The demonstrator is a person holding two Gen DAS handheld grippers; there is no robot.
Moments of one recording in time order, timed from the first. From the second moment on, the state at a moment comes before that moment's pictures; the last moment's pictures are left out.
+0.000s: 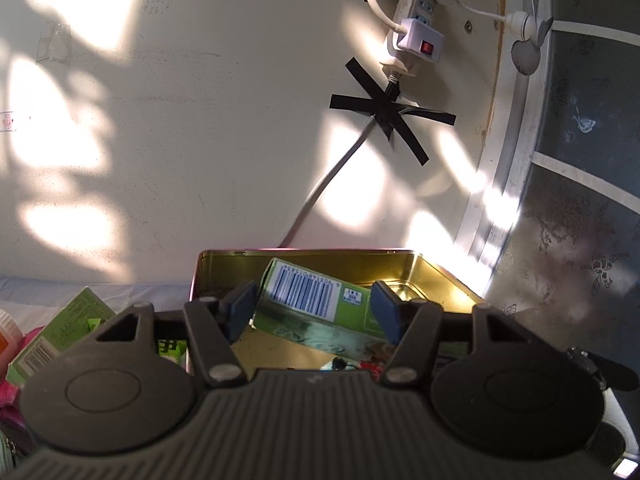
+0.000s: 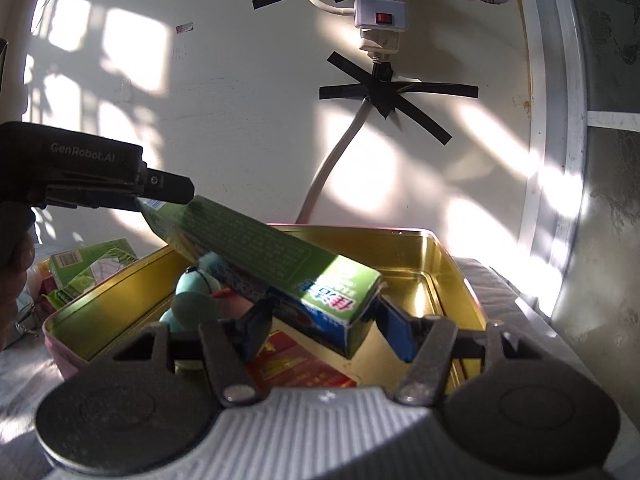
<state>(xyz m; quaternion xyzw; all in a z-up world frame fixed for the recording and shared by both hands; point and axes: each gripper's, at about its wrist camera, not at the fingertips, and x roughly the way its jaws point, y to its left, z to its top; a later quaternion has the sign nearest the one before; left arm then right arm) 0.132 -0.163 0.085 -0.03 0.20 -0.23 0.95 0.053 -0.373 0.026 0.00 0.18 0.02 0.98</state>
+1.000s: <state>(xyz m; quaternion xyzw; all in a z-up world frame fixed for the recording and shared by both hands) 0.001 -0.112 0.063 0.07 0.18 -0.12 0.97 -0.050 -0.325 0.023 0.12 0.15 0.02 0.98</state>
